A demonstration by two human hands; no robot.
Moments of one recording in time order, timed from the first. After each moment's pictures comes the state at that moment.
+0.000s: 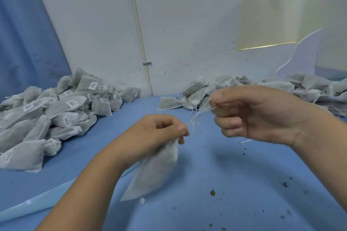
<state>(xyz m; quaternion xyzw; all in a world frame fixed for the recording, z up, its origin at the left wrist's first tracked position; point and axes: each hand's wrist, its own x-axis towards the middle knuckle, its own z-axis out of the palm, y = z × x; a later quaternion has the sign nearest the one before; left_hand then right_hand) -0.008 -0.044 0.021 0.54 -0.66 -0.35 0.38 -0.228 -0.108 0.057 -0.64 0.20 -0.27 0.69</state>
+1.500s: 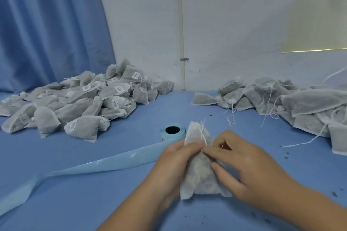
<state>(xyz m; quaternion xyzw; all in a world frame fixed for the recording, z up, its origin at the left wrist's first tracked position) -0.004 0.010 -0.047 0.50 -0.36 -0.49 0.63 -0.166 -0.054 -0.035 -0.93 0.14 -0.35 0.02</state>
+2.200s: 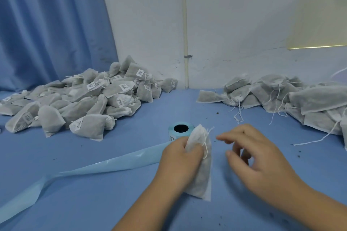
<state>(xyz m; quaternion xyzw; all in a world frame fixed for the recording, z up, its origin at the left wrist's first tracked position) 0.015 0.009 -0.045 0.71 -0.45 -0.24 0.49 -0.147 -0.054 -0.045 -0.86 0.20 -0.44 0.17</state>
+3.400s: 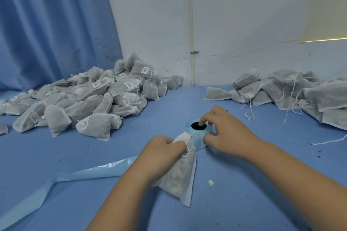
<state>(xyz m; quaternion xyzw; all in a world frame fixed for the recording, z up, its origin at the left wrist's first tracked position) 0.086 0.013 -0.042 0.75 -0.43 -0.28 0.41 -0.060 -0.125 -0.040 -0.91 0.29 -0.26 0.13</state>
